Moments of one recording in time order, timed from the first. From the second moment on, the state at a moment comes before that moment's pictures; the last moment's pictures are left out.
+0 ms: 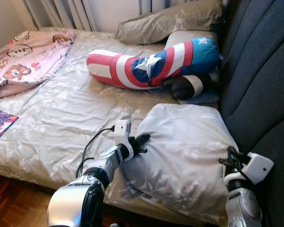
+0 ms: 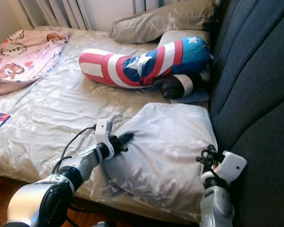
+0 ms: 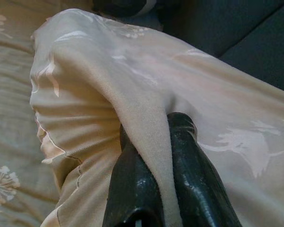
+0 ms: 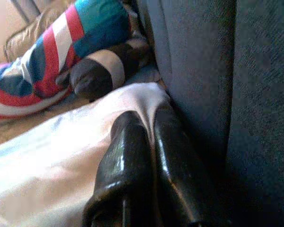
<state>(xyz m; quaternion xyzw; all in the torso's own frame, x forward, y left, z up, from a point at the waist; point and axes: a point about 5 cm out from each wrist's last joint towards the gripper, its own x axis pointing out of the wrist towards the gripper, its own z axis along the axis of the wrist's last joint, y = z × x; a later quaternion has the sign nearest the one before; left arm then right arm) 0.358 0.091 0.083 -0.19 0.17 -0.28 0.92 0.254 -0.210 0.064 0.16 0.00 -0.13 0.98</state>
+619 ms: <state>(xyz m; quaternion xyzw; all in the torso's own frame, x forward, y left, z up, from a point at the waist) 0.358 0.095 0.081 -0.17 0.18 -0.29 0.92 0.262 -0.203 0.039 0.15 0.09 -0.10 0.98</state>
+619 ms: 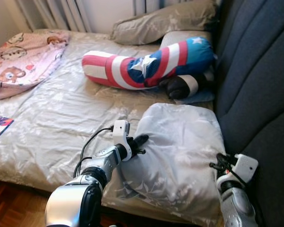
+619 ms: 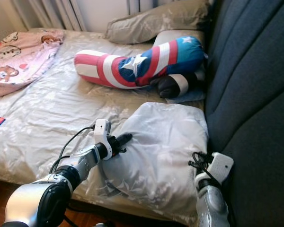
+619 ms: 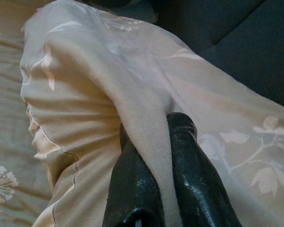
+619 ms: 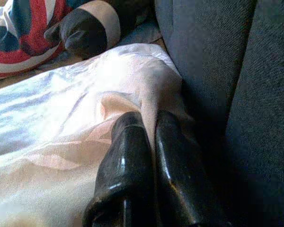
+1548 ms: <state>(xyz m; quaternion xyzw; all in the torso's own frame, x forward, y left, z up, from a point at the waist) 0.352 0.087 0.073 -0.17 0.20 -0.30 0.92 0.276 -0.203 0.060 0.15 0.04 -0.09 0.98</state>
